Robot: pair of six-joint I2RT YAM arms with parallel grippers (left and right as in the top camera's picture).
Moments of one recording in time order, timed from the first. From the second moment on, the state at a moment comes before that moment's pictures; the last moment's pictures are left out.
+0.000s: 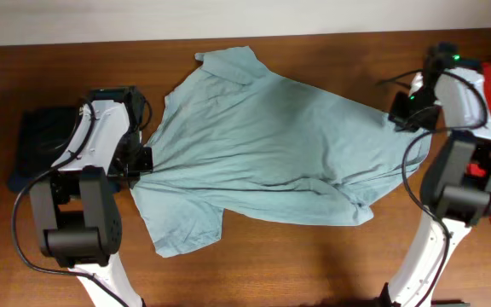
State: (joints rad) left arm -0.01 2.04 1.55 -1.37 -0.19 -0.17; right arm -0.27 2.30 1.93 -1.17 -0.09 0.19
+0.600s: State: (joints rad) left arm -0.01 2.04 1.55 -1.35 -0.19 -0.18; right arm -0.27 2.47 1.97 -0.53 -0.16 0.28
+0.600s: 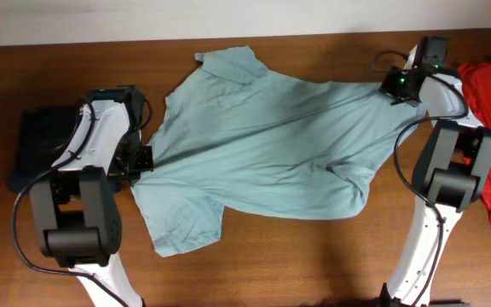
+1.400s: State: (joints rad) left arm -0.01 2.04 1.56 -1.34 -0.19 -0.18; right arm -0.30 2.42 2.87 -1.60 -0.41 0.01
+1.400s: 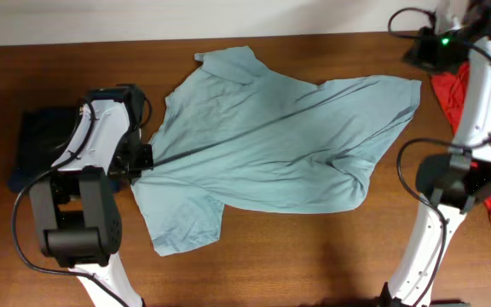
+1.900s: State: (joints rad) left arm -0.01 1.70 1.80 -1.31 -0.18 -0.12; right arm -0.18 1.64 2.94 -1.69 -0.28 0.07
